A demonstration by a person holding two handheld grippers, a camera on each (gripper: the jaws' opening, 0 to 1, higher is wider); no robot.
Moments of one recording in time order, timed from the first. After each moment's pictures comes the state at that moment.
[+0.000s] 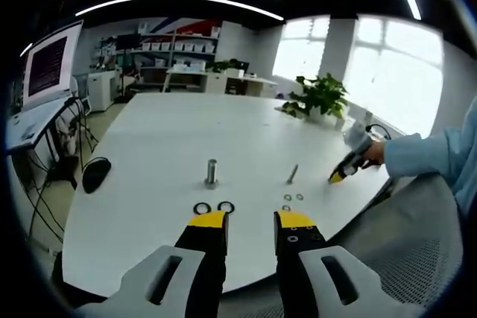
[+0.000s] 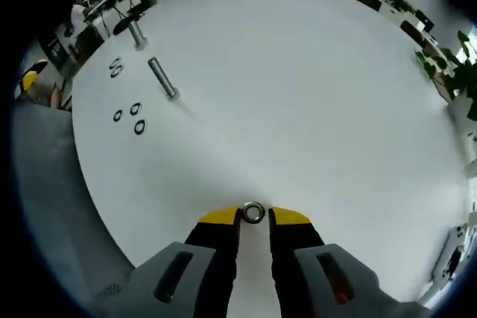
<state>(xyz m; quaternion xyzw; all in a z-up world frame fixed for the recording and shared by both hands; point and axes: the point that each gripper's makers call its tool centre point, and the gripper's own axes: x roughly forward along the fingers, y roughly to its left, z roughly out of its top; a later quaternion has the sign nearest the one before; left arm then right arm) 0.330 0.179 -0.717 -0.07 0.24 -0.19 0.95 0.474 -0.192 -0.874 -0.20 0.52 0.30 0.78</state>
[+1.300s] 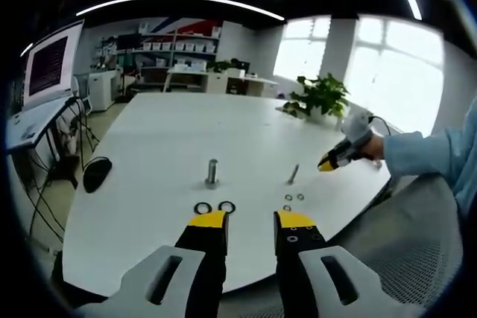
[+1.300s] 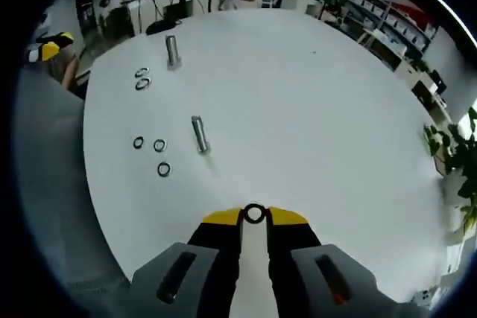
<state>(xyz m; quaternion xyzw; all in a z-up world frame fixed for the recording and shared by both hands) 0.330 0.179 -0.717 -0.07 0.24 -0.18 0.95 0.503 -0.118 -0.825 -0.28 0.38 0.38 0.80</state>
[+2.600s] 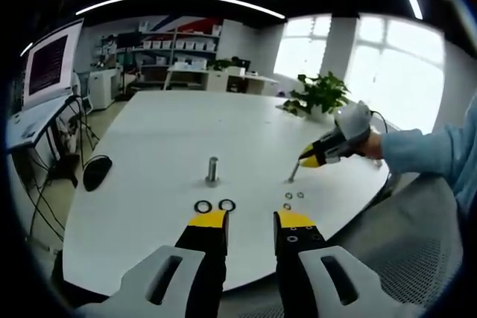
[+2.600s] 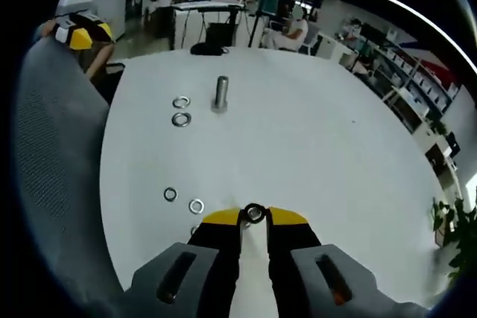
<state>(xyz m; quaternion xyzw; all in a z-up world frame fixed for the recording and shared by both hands) 0.329 0.179 -0.720 -0.07 0.25 -0.18 0.95 0.497 -0.033 -0.810 -0.32 0.28 0.47 0.77</state>
